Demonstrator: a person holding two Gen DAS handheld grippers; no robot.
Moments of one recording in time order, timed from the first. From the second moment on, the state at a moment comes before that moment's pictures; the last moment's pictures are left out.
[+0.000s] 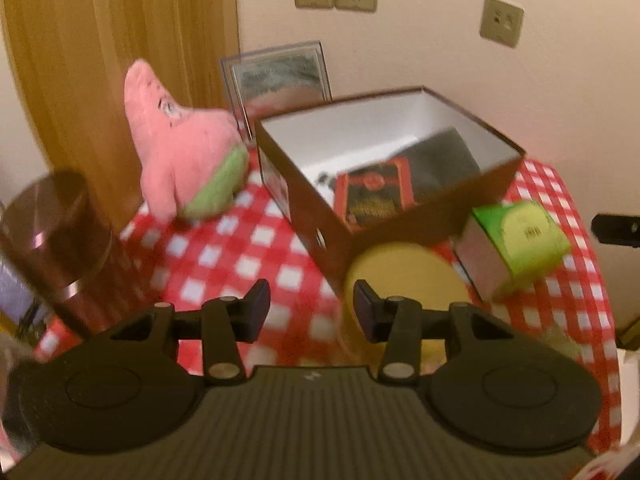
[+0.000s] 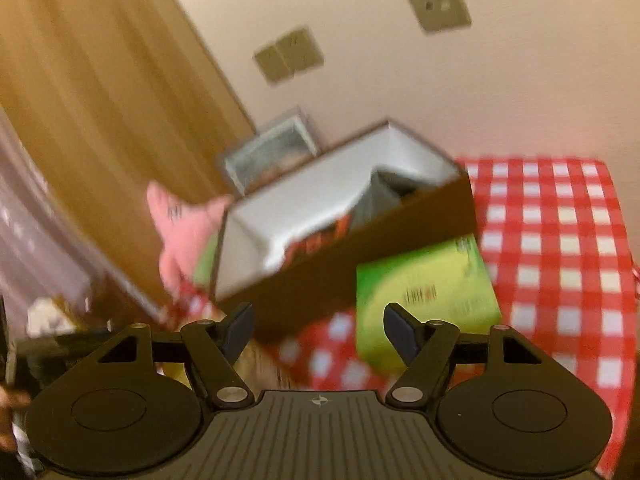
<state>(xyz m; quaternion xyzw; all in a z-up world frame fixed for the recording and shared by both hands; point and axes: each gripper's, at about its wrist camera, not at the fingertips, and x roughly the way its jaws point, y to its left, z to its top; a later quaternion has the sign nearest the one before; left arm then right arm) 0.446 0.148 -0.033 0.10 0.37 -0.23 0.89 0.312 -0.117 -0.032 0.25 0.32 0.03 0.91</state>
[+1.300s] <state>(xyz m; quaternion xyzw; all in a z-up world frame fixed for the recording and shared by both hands) 0.254 0.111 -0.098 0.10 0.49 -0.19 0.85 0.203 -0.080 -0.105 0.20 0.46 0.08 0.86</state>
